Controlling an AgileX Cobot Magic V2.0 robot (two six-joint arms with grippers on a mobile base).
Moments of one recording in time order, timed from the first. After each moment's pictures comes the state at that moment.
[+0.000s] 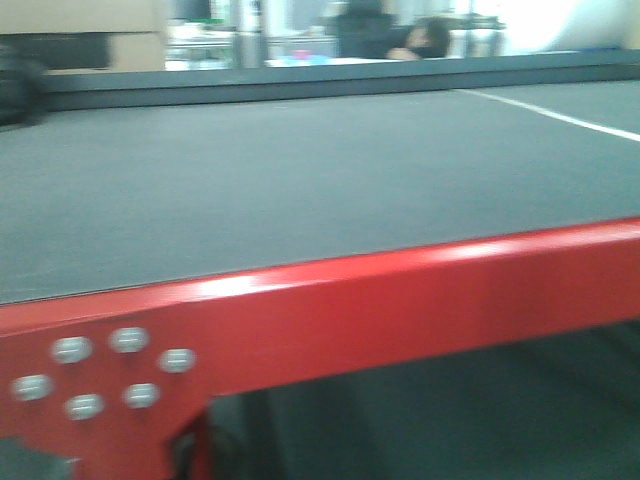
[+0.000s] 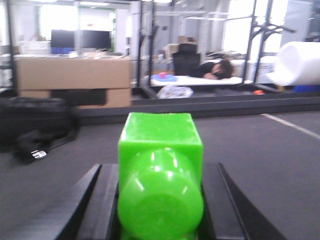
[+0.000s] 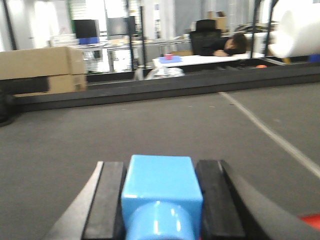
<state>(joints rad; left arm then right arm) 0.06 0.19 -0.60 -0.12 0.39 0.11 0.16 0.34 -0.52 0.21 0.25 -0.07</state>
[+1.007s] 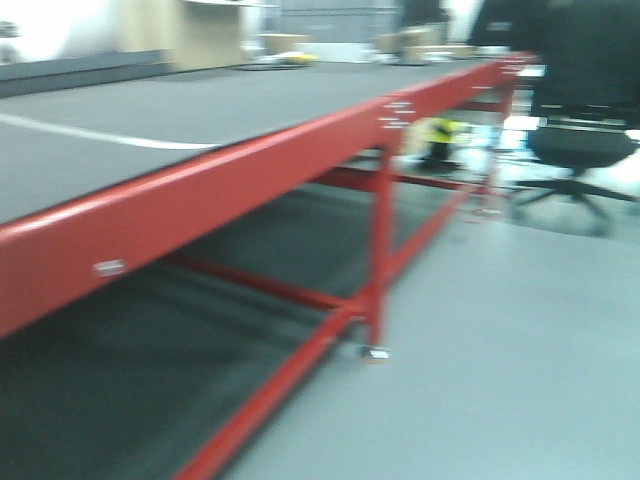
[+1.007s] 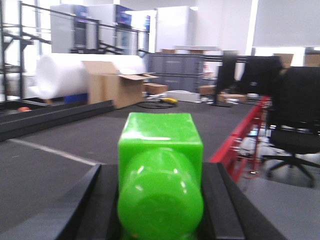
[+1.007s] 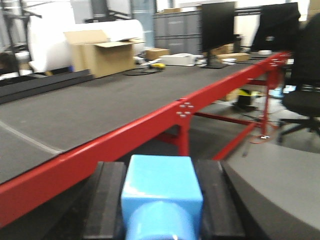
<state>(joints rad) 0.06 0.14 -0.60 -0.12 0.39 0.11 0.16 0.34 -0.52 0.21 0.25 -0.07</state>
